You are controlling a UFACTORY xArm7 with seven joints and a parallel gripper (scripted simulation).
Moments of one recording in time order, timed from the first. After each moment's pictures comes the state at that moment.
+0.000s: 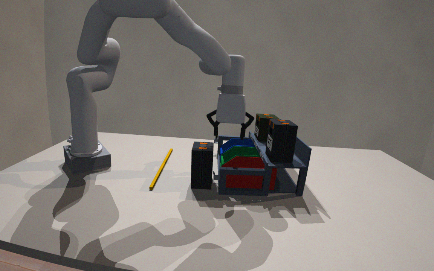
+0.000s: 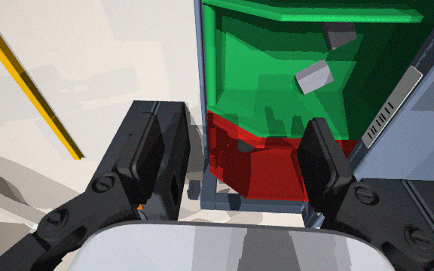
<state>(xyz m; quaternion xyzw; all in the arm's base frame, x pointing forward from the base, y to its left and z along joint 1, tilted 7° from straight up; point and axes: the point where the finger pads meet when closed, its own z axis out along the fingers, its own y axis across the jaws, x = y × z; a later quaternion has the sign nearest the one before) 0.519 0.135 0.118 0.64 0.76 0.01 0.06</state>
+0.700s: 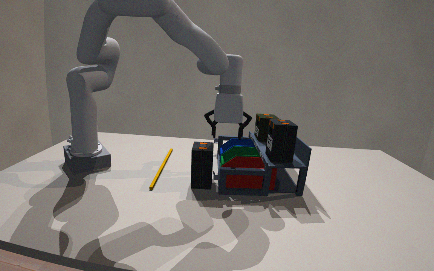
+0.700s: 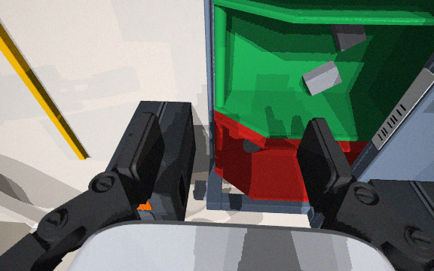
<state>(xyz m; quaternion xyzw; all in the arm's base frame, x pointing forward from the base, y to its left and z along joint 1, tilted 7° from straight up) 0.511 0.135 0.118 0.64 0.76 0.00 0.06</state>
